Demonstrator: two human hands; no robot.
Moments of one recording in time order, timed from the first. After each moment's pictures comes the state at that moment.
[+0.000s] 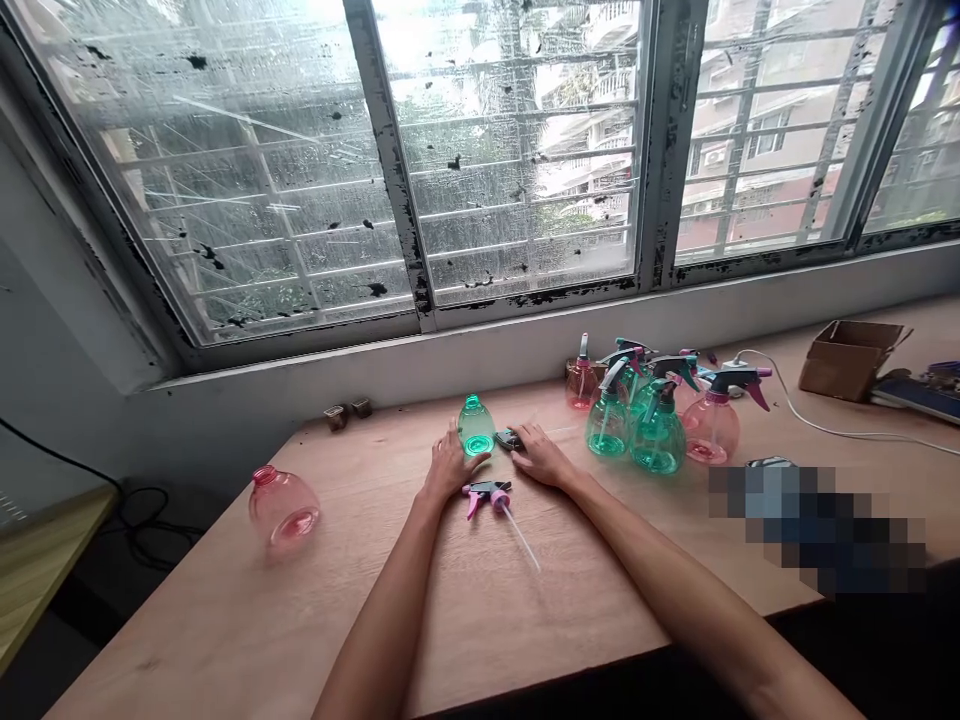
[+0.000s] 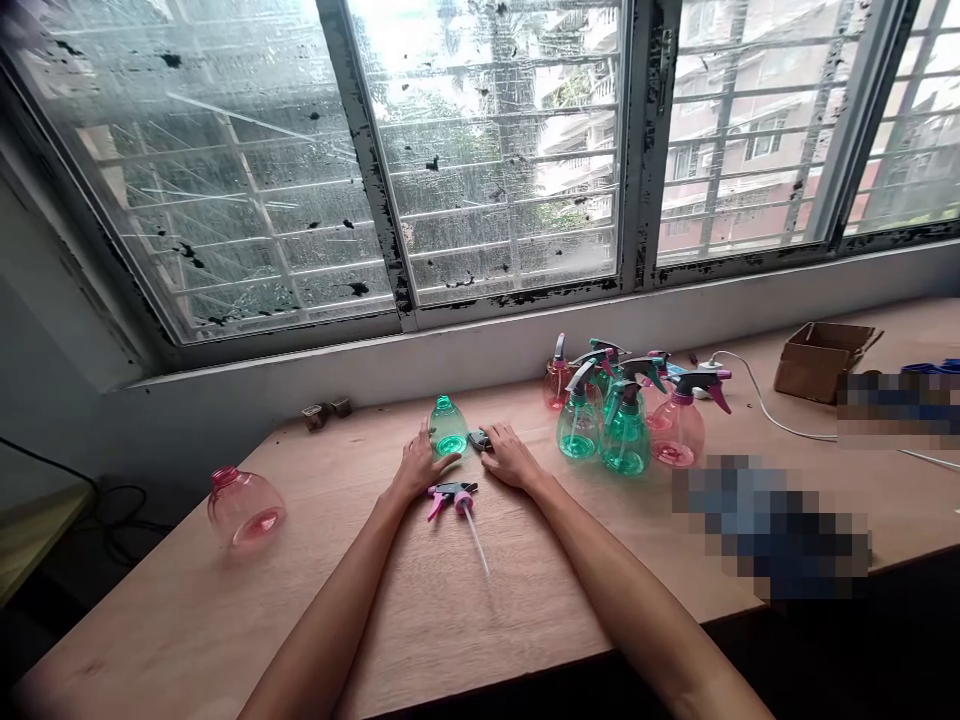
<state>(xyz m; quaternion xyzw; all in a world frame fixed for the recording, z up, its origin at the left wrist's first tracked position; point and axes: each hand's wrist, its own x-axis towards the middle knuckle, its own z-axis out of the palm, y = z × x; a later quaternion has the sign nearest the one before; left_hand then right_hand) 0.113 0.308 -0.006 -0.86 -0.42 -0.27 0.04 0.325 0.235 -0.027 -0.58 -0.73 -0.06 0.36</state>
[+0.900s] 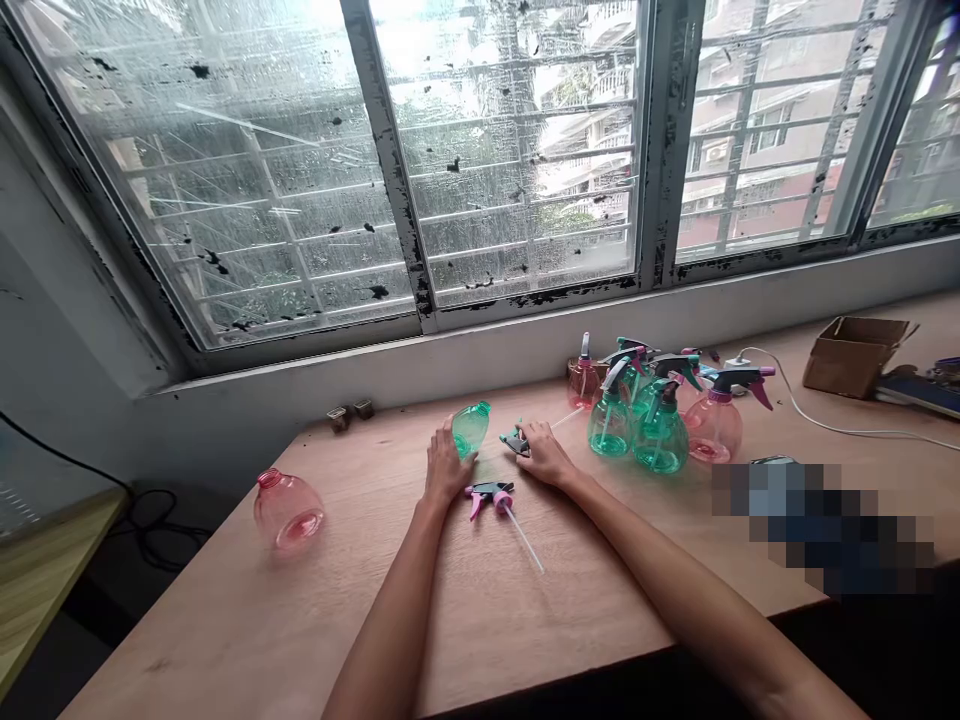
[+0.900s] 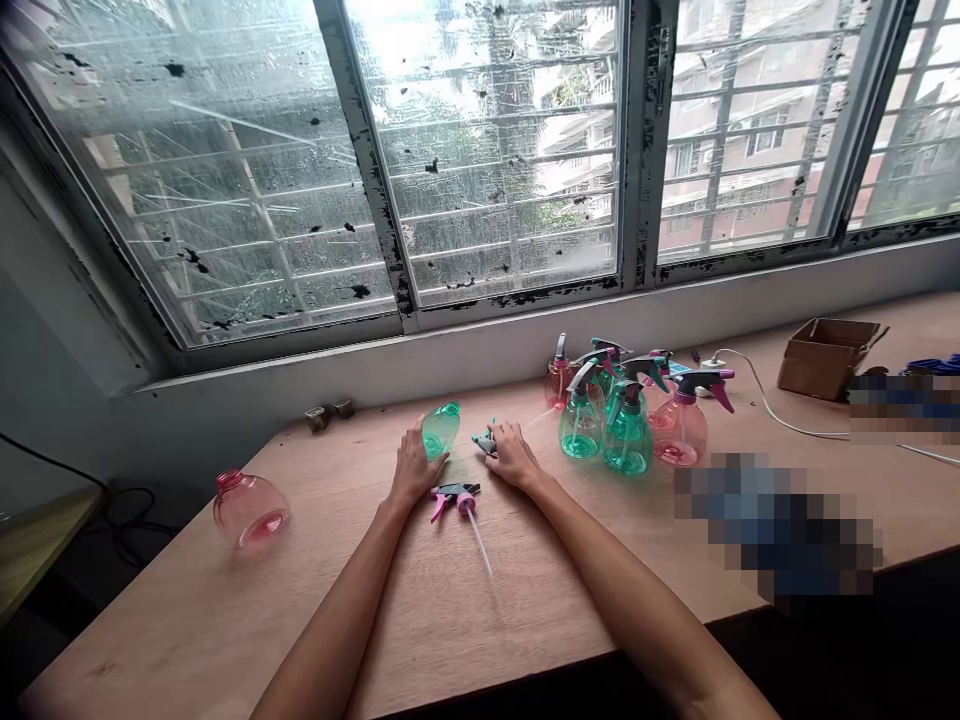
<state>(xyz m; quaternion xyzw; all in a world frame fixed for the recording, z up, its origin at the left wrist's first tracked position) 0.106 0.295 0.002 -0.82 -0.42 -0.39 0.08 0.324 0.234 -0.027 -0.60 -0.69 -0.07 0.41</state>
